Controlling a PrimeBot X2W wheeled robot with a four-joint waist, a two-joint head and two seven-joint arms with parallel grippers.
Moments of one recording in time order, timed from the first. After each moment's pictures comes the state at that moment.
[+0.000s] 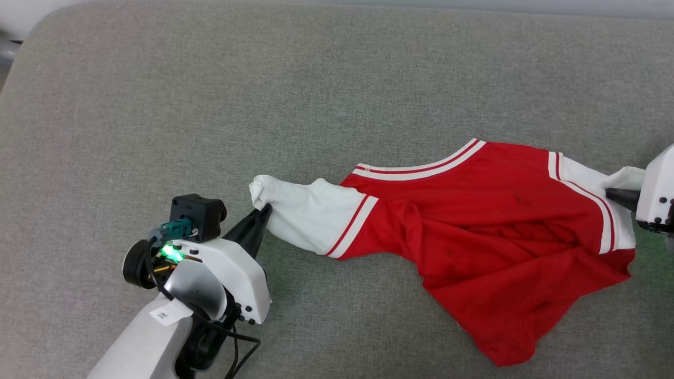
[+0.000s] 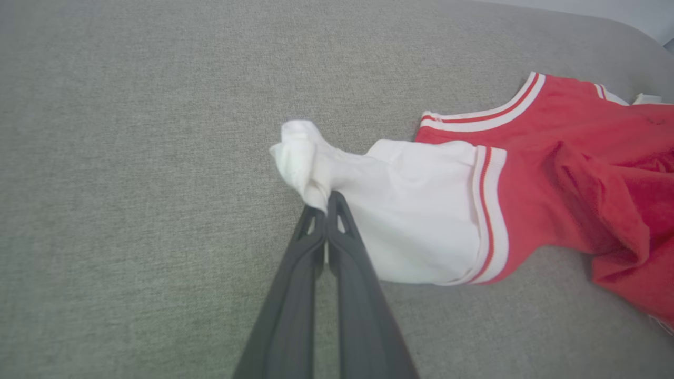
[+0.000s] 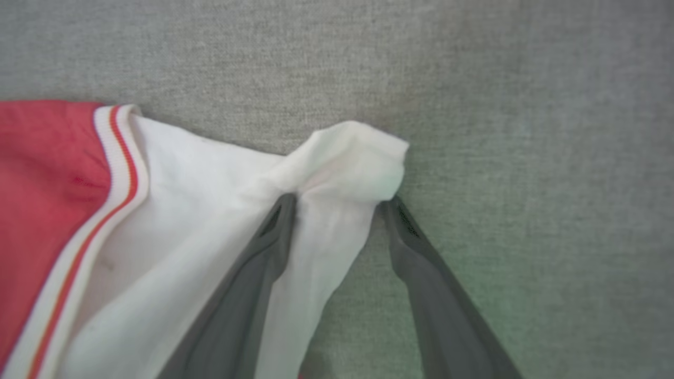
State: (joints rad) left arm -0.33 0.41 -0.49 -0.01 -0.60 0.11 0.22; right arm -0.70 -0.39 -0.05 0.75 0.44 0.13 0.87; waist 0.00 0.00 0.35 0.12
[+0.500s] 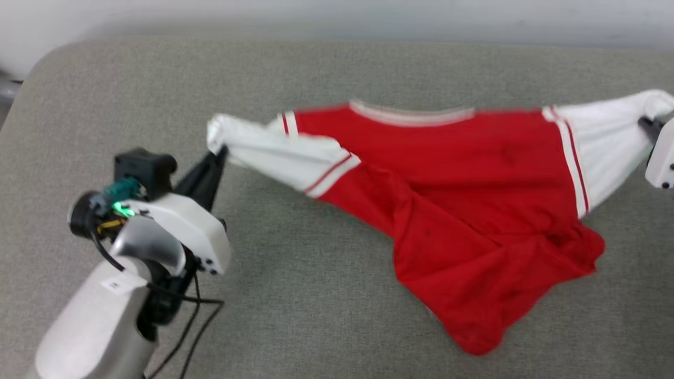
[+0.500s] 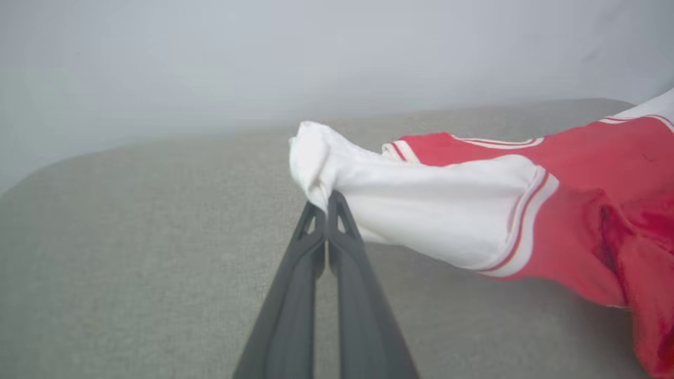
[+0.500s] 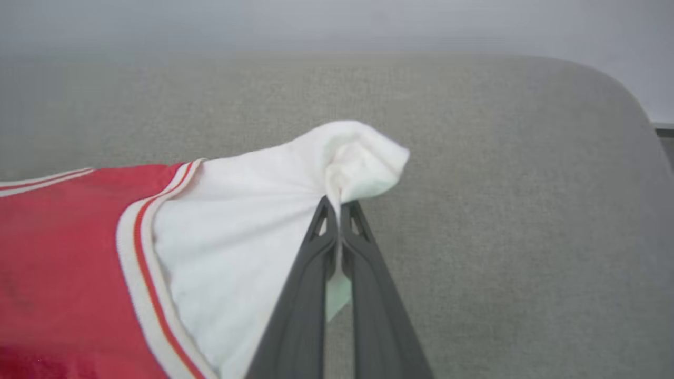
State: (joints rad) left arm -0.42 0.47 -0.42 0.02 -0.57 0.11 0.14; right arm -0.75 -0.41 -0.02 0.62 0.39 0.13 0.55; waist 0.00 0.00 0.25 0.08
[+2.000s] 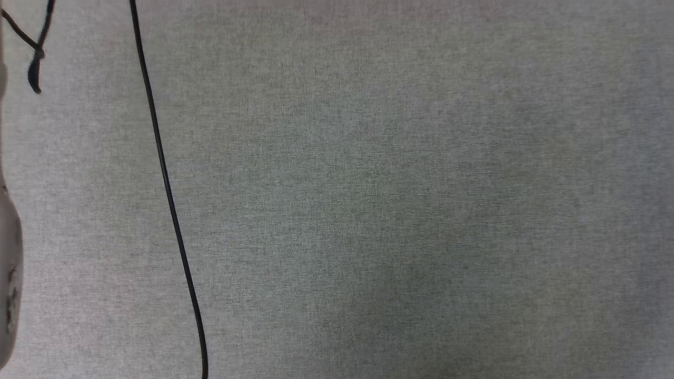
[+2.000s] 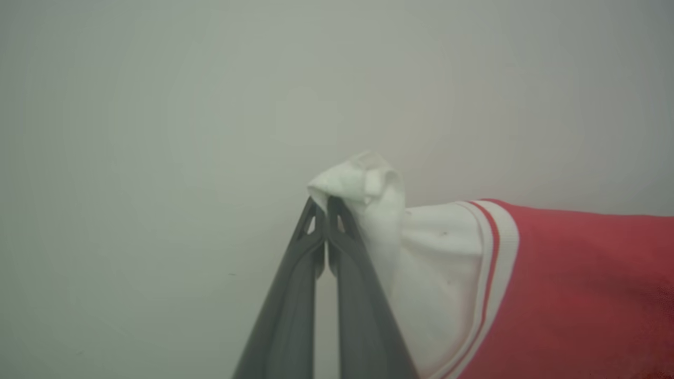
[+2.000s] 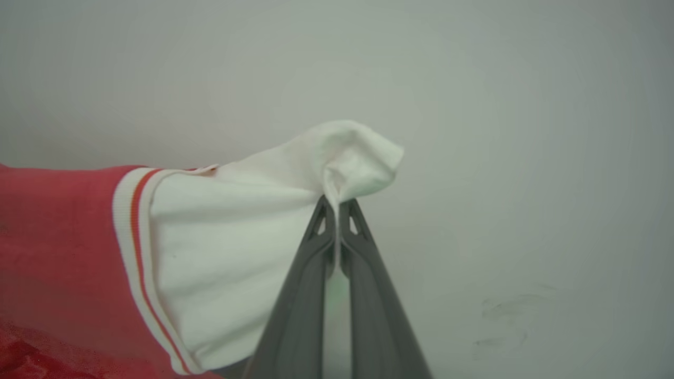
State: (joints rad) left arm -1.58 0.36 -0.31 0.89 -0.52 -0.04 -0.20; right arm -1.58 -0.36 0.11 0.80 0.13 0.13 0.10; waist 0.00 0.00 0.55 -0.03
